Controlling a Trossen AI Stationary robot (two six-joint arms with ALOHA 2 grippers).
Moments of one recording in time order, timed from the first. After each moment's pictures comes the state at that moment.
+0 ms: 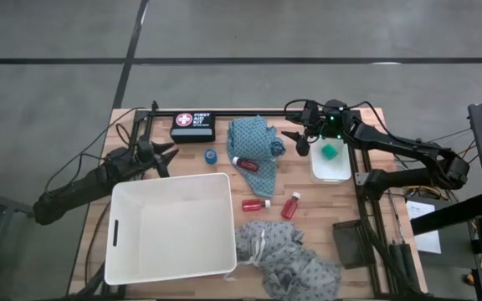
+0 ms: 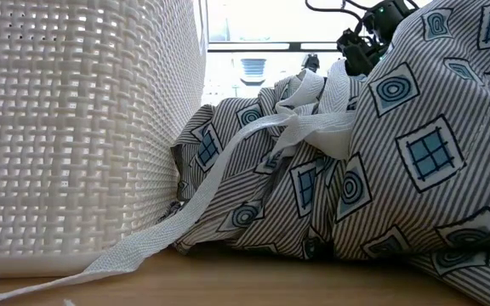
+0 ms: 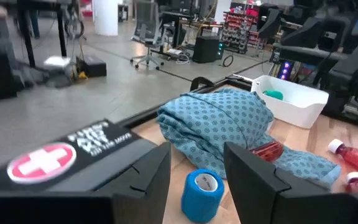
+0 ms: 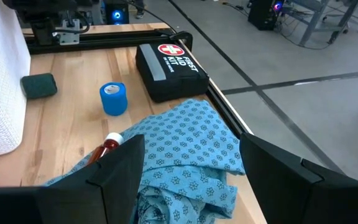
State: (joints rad) left arm 0.40 0.01 0.09 -0.19 -0.18 -0.11; right arm -0.62 1.14 0.68 0.09 -0.26 -0.16
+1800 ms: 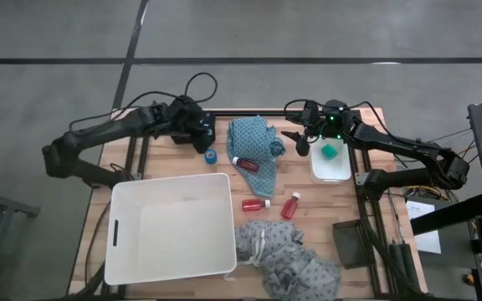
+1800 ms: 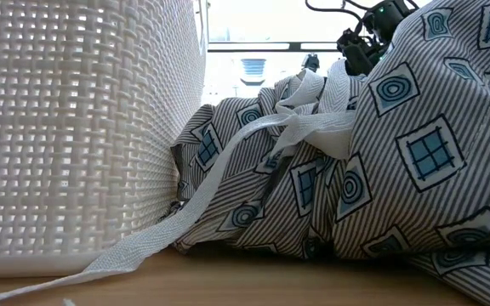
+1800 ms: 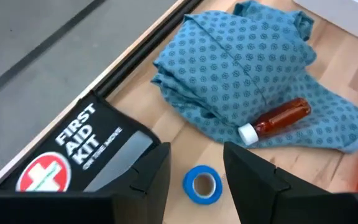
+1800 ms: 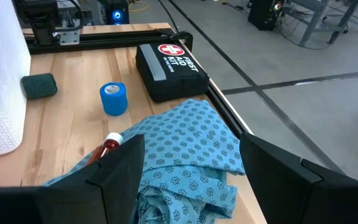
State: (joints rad) left arm 0.45 1.32 1.16 -0.72 -0.14 -0.15; right arm -0.62 1.13 0.68 0.09 -0.26 -0.16
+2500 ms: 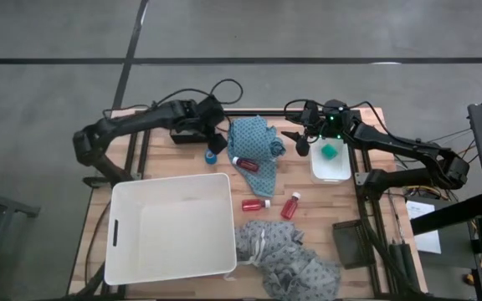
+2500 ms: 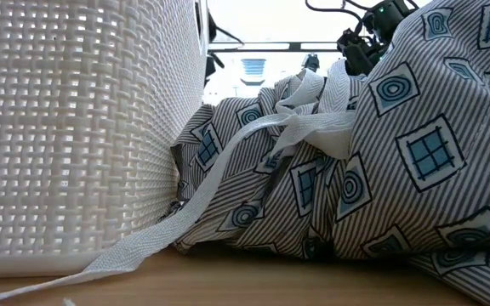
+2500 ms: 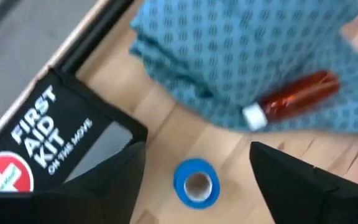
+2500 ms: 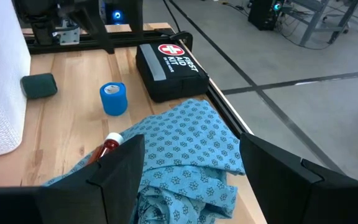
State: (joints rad) left arm 0.45 1.62 1.36 -0.87 -0.10 -0.16; right arm -0.62 1.13 0.68 0.09 -0.26 -0.16
